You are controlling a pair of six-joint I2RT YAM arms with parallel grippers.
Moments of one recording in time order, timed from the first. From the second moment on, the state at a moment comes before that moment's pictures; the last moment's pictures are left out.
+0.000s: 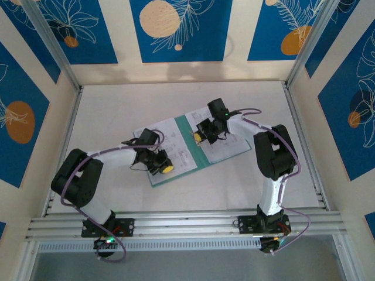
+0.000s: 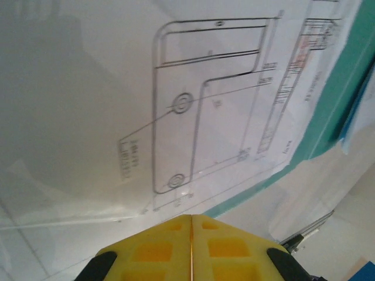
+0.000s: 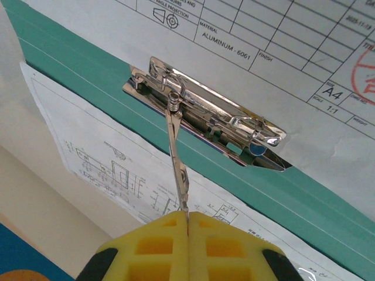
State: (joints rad) left arm -0.53 1.61 0.81 -0.34 0.54 -1.06; right arm 0.41 1.91 1.29 -0.49 -0.46 1.37
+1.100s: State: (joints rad) left arm -0.55 1.77 0.91 -0.34 0.53 -1.05; right arm 0.36 1.88 1.05 -0.16 -0.49 1.32
